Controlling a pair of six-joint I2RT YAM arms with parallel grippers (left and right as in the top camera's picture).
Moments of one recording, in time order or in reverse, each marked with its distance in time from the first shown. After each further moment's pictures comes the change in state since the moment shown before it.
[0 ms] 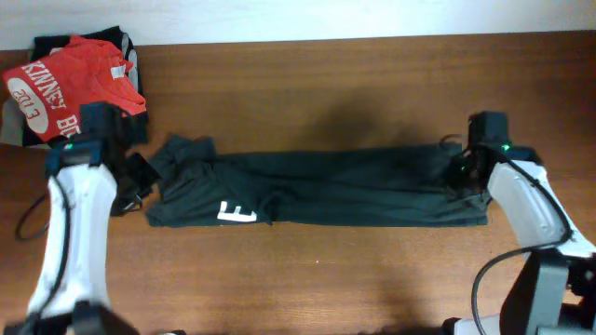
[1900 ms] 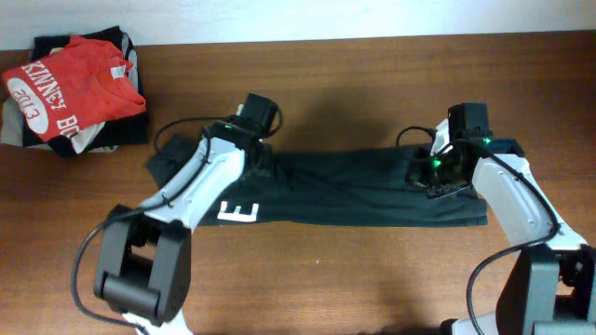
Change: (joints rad) left arm -0.555 0.363 0.060 0.356 -0.106 0.319; right arm 0.105 0.034 0.029 0.007 -0.367 -0.216
